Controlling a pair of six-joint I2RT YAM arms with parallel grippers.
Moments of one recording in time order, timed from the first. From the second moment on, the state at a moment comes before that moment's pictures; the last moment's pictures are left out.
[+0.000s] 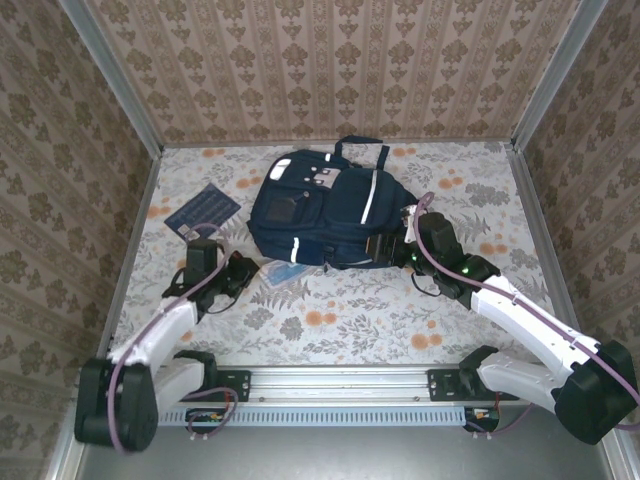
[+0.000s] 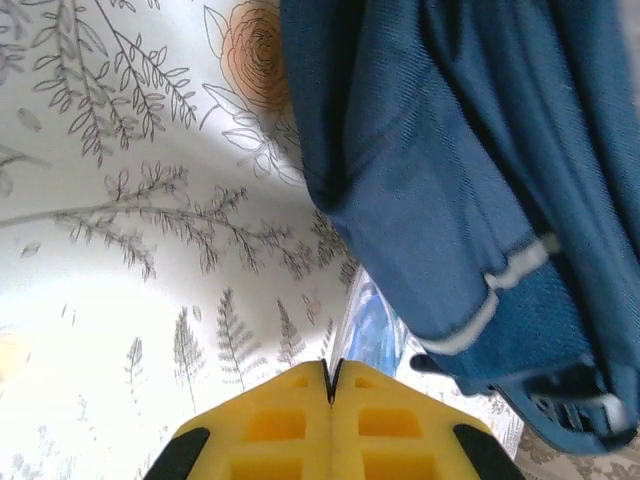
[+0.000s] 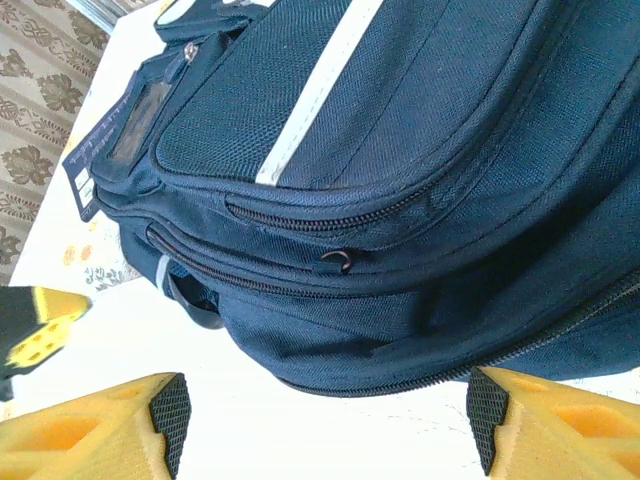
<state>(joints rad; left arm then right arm) -0.20 0.95 0.42 -0.21 0.43 -1.01 0.52 1.05 0.74 -0.30 -0.08 0.57</state>
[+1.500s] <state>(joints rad) -0.33 0.95 1.14 -0.46 0.69 -0.76 0.32 1.24 0.80 0.20 -0.74 0.89</state>
